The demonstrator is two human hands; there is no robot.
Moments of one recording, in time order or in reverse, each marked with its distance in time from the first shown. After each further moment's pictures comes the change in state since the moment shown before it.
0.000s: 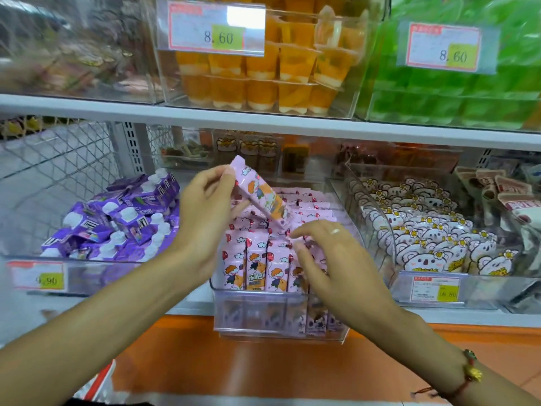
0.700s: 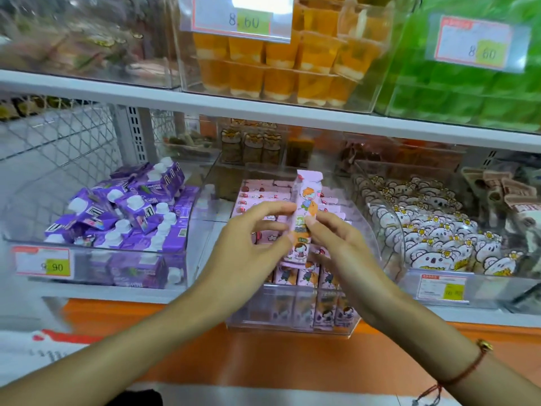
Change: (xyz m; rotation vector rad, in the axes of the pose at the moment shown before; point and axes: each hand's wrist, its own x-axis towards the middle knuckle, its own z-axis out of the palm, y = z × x) left_hand -0.041 -0.023 -0.016 0.357 -0.402 0.146; right_hand 0.016 -0.022 0.004 1.097 -0.055 0.569
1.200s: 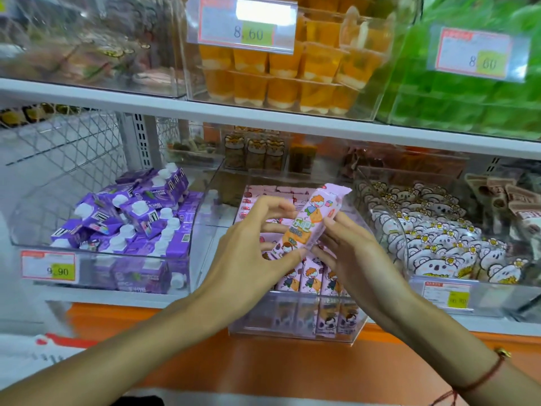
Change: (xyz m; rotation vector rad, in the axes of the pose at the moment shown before) left_hand 0.002 -0.004 -0.002 0.204 0.005 0.137; right_hand 0.002 -0.005 -0.010 0.205 -0.117 -0.036
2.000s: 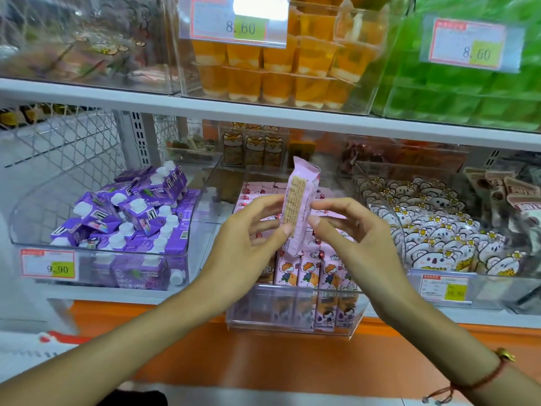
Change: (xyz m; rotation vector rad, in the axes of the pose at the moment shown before) left_hand 0.005 -0.002 -0.001 -0.155 -0.024 -0.028; right_hand -0.011 -0.007 0.000 -0.394 0.162 -0.274
